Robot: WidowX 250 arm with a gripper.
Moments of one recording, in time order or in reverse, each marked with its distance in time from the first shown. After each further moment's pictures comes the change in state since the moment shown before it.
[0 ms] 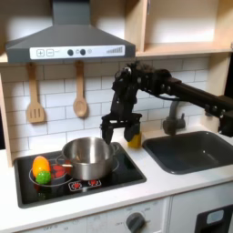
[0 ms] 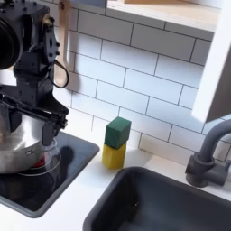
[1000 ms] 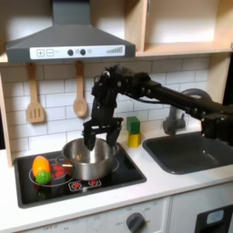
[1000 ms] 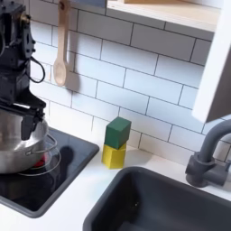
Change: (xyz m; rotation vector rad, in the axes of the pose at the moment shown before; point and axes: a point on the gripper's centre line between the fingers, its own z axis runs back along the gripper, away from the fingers) arm 0.005 0.040 -0.014 0.016 0.064 0.108
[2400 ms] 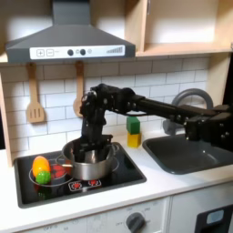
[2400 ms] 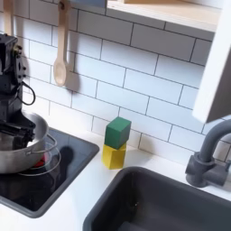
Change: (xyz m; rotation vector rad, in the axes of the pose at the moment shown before) arm 0.006 0.012 -0.047 -0.003 0.047 -0.053
